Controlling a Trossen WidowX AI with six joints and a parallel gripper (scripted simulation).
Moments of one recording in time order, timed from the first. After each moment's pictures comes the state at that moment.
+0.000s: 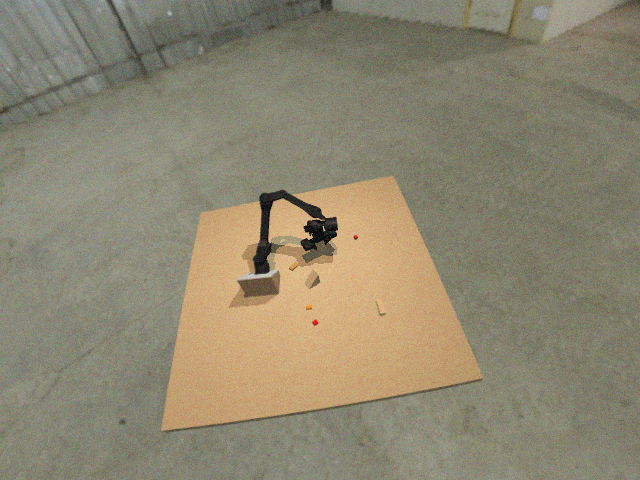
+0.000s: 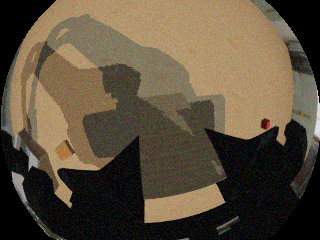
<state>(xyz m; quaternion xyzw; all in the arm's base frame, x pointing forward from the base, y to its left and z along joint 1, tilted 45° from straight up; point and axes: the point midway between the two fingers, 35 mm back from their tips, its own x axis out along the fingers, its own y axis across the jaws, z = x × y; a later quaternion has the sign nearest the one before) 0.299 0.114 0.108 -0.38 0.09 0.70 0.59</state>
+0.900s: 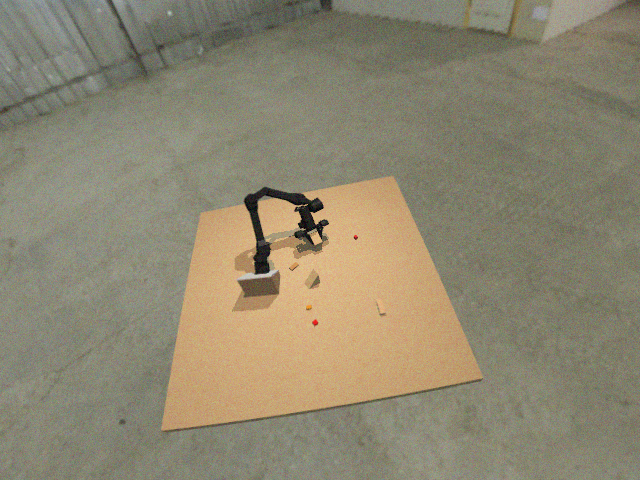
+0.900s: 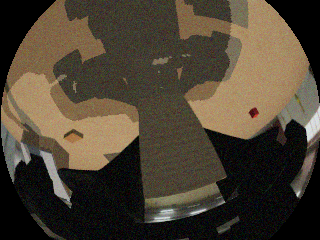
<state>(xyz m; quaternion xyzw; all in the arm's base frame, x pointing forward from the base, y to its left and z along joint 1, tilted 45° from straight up) 0.277 0.137 0.146 -0.60 0.30 0.53 0.52</state>
